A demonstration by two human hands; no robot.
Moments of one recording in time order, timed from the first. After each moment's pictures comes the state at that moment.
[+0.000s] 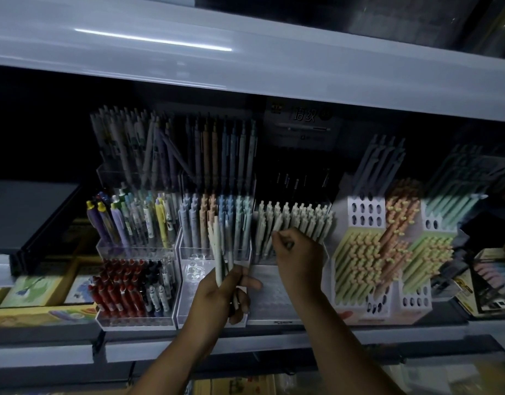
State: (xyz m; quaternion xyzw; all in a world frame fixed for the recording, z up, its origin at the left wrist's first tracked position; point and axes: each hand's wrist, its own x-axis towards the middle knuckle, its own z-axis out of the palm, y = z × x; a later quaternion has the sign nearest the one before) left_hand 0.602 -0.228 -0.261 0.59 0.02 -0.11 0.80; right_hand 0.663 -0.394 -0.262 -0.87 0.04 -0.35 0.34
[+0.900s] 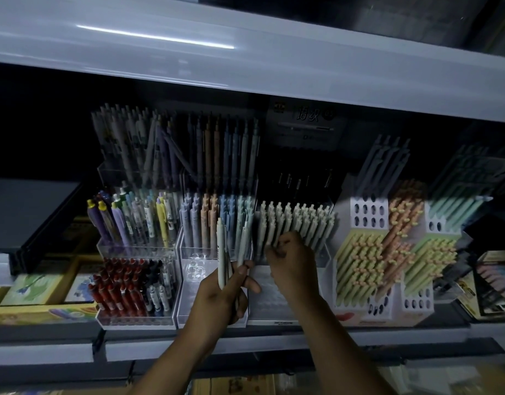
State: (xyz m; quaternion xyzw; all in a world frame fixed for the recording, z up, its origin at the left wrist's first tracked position) left_hand 0.602 -0.227 -0.264 0.62 -0.03 -0.08 0.78; right_hand 0.664 -0.392 -0.275 -0.89 0.08 -0.18 0.40
